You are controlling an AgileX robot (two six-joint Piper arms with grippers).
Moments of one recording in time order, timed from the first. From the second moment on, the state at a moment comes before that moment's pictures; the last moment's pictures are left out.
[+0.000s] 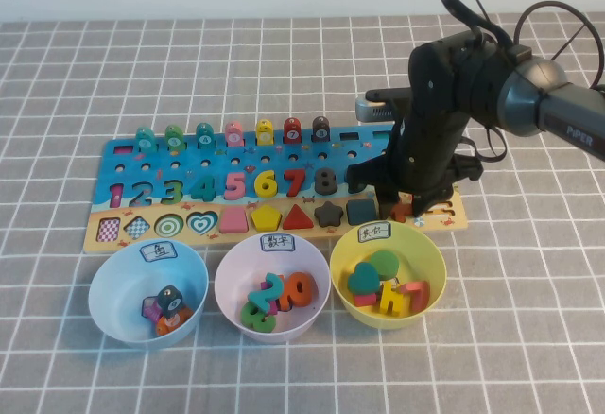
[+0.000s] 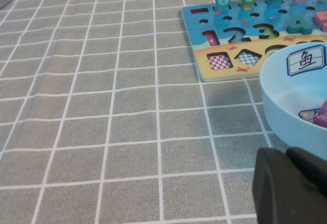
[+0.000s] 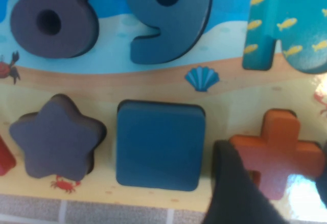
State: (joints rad) right arm 0.50 2.20 -1.82 0.03 1.07 0.37; left arm -0.06 -0.01 0.03 0.00 0.37 0.03
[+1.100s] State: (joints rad) right arm 0.50 2.06 -1.89 0.02 1.22 0.27; left arm -0.06 -0.01 0.03 0.00 0.37 0.03
